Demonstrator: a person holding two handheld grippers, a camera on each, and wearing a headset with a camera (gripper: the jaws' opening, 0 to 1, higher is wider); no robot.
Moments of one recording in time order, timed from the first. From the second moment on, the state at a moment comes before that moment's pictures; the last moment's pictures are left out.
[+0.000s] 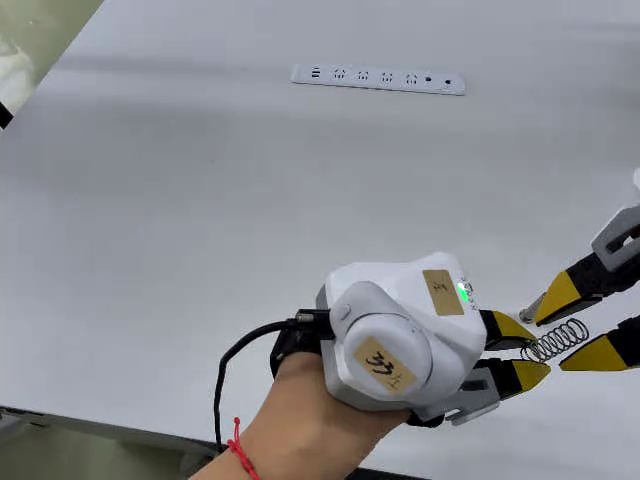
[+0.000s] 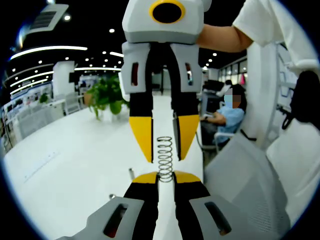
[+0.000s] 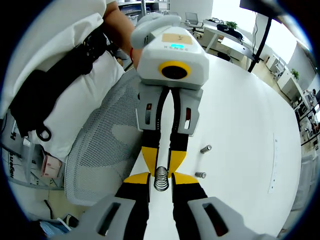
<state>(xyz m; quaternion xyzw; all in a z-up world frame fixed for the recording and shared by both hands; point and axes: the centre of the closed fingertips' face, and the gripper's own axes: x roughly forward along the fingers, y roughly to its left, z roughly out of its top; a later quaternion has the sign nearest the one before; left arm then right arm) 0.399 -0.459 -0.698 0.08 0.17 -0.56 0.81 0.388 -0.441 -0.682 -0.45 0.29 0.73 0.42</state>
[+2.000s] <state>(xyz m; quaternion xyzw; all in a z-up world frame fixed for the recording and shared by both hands) 0.400 -0.448 -0.697 0.06 0.17 -0.56 0.81 0.399 -0.446 -0.678 -0.43 0.32 0.71 0.46</state>
